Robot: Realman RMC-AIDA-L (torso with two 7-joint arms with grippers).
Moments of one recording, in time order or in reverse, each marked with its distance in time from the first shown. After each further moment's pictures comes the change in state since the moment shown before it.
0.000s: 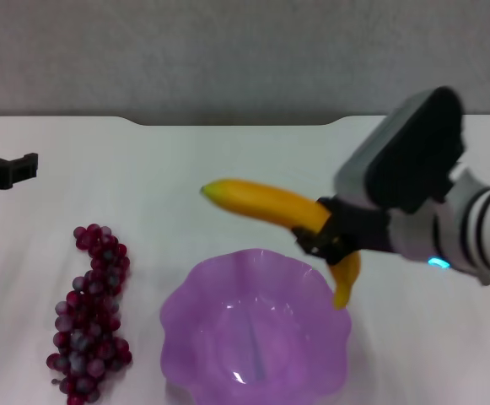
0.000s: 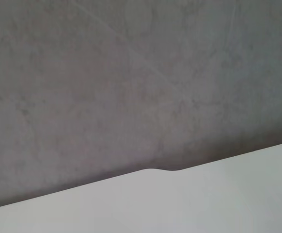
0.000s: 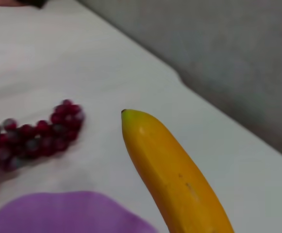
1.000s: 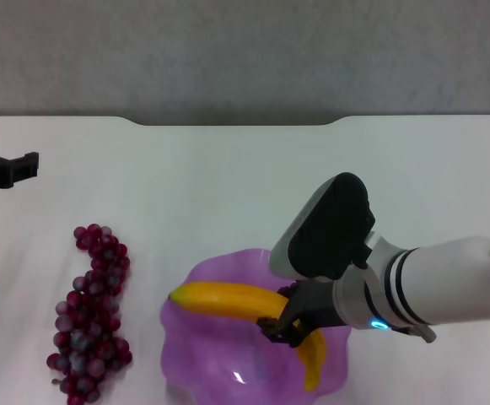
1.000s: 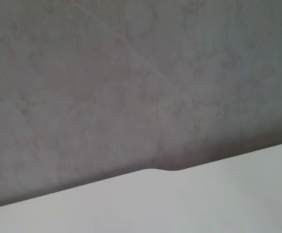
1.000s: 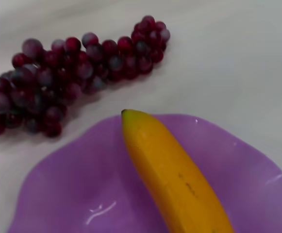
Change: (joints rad) left arm -0.004 0.000 -0.002 0.004 0.000 0.000 0.000; right arm 0.187 0.000 -0.187 0.336 0.168 -0.051 0.041
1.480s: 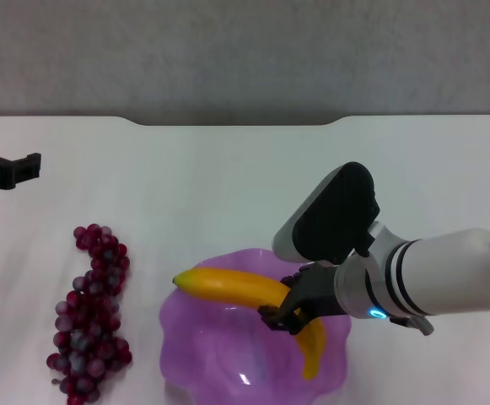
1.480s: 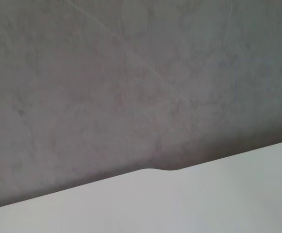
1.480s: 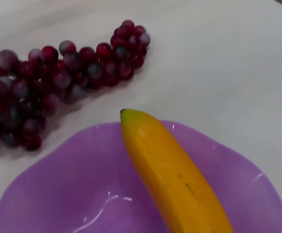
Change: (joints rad) left arm 0.000 0.000 0.005 0.000 0.000 0.000 0.003; right arm 0.017 0.000 0.014 0.041 0.011 -0.038 0.034
